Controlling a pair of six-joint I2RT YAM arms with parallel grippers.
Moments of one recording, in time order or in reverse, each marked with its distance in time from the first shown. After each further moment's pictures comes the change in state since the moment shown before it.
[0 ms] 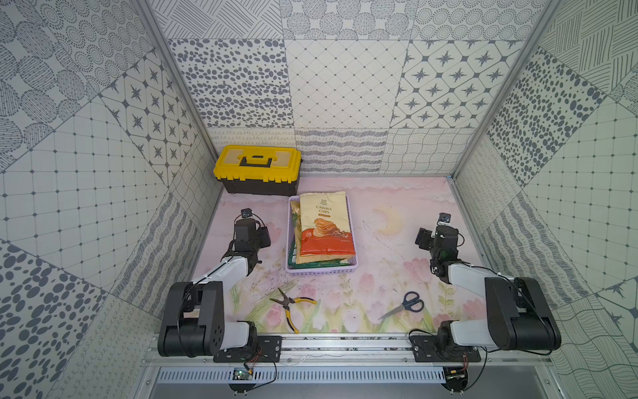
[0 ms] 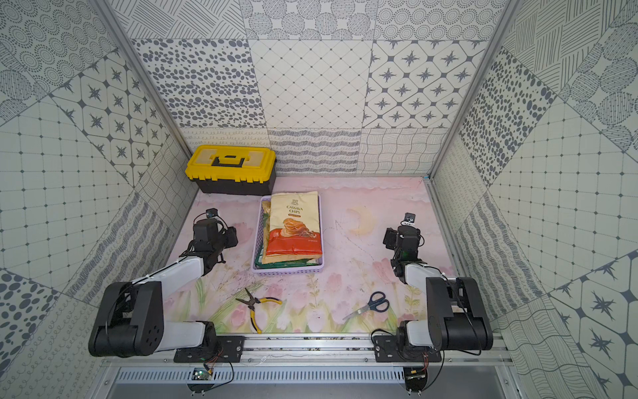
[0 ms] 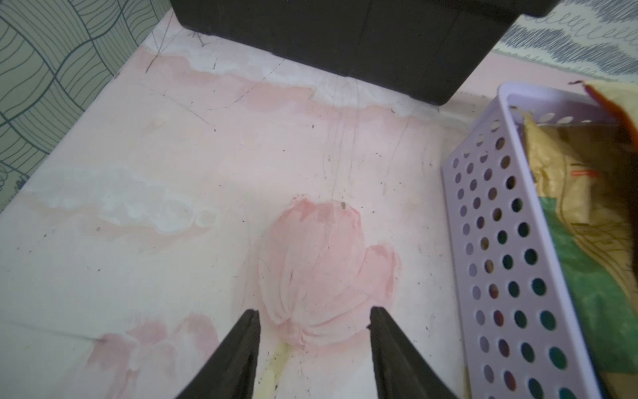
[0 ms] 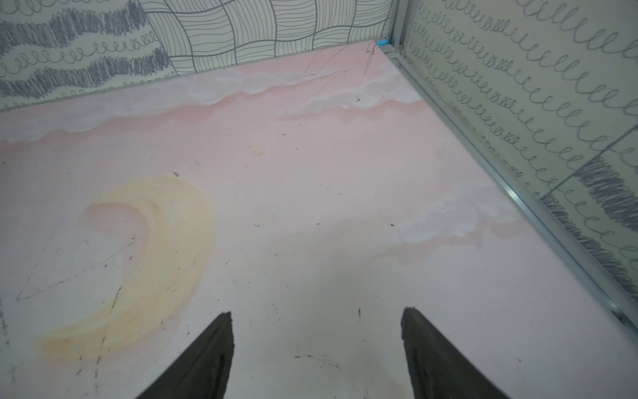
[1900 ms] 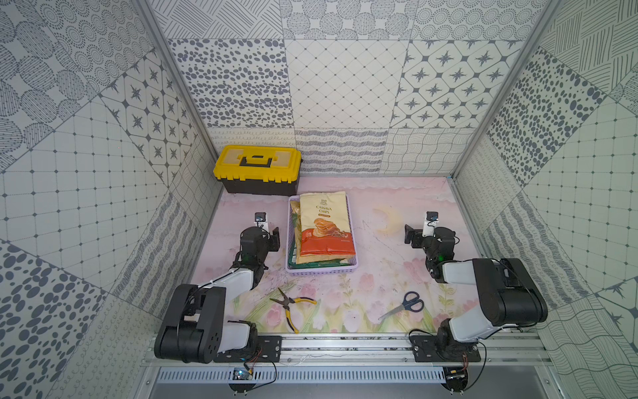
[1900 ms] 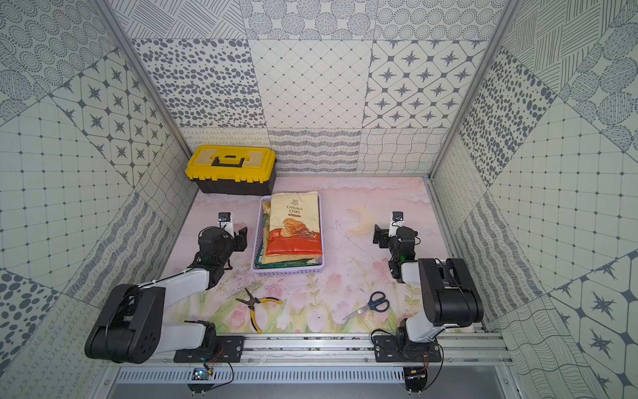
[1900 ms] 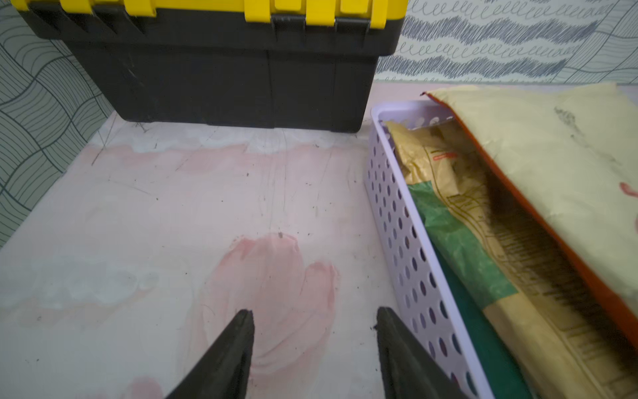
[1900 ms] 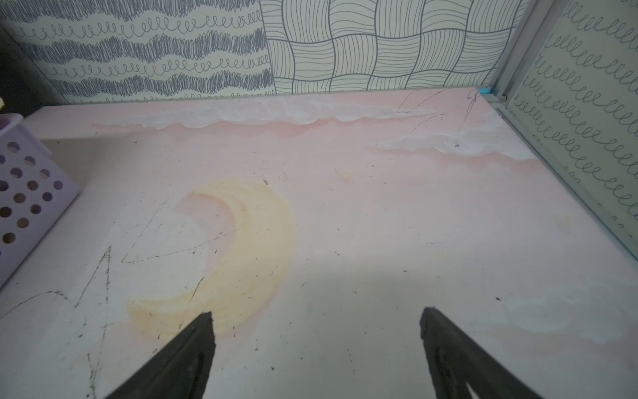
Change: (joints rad) left arm -0.105 -0.016 -0.150 0.301 0.017 0.145; right arm 0.000 0.158 -0.020 0.288 -0.229 -0.110
